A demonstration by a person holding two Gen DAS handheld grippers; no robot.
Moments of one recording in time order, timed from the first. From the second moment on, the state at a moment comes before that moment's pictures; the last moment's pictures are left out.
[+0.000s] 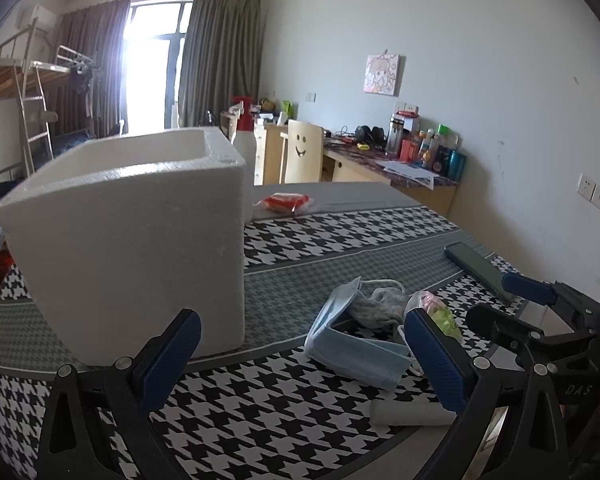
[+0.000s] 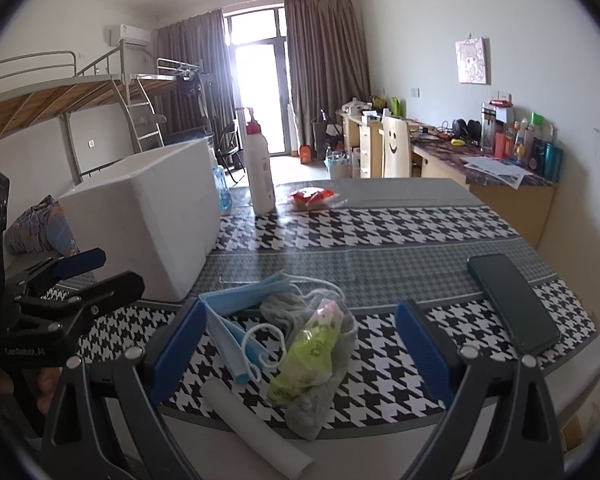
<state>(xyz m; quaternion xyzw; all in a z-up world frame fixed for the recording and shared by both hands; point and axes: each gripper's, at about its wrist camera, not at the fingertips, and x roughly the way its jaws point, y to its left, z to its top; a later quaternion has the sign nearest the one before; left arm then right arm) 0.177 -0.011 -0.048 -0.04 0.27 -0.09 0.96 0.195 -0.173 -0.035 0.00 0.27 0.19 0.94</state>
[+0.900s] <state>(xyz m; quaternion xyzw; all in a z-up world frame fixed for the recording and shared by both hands) 0.214 -0.031 -0.082 -0.05 0.34 -0.08 0.94 0.208 -0.186 -0.058 0.01 0.30 0.19 0.93</state>
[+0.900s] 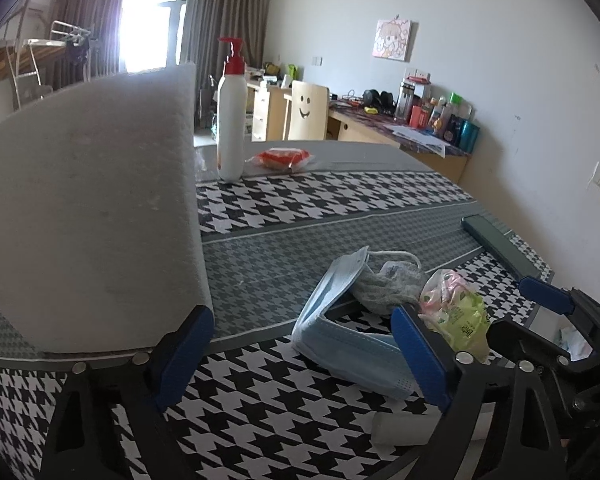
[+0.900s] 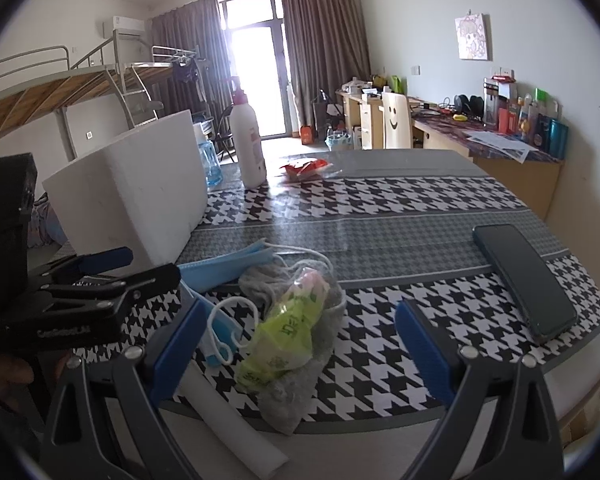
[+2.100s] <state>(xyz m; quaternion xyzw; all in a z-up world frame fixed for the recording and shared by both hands) 0.241 -0.039 -0.104 -0.03 0.40 -0.07 0.91 0.223 -0.185 -0.076 0.04 0.34 0.24 0.91</state>
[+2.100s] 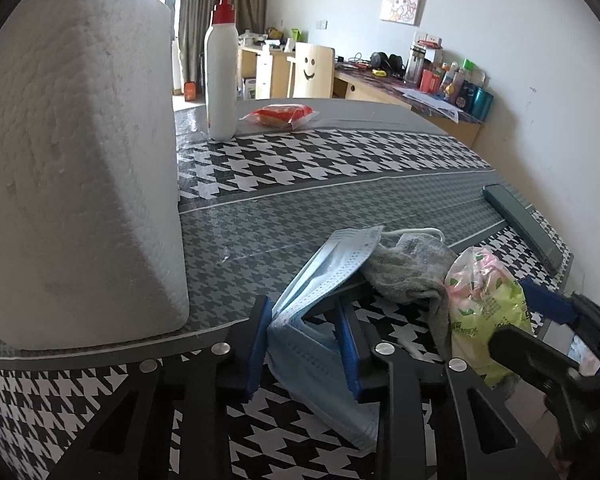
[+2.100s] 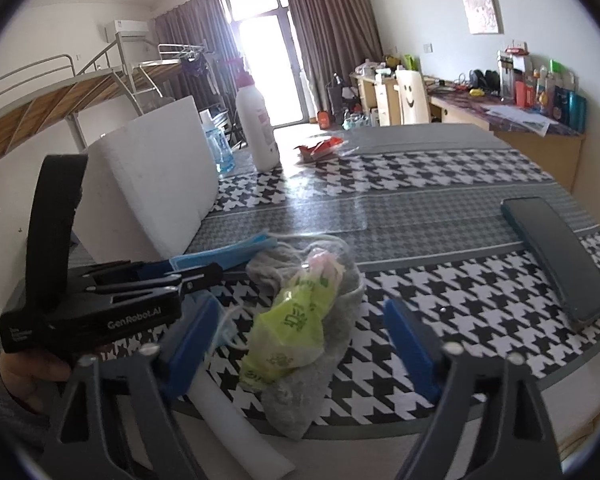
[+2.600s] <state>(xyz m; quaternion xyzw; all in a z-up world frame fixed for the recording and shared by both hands) 0.231 -0.035 -0.096 -0.03 0.38 -0.08 0.92 0.218 -0.176 -0.079 0.03 0.36 0.24 0.90</state>
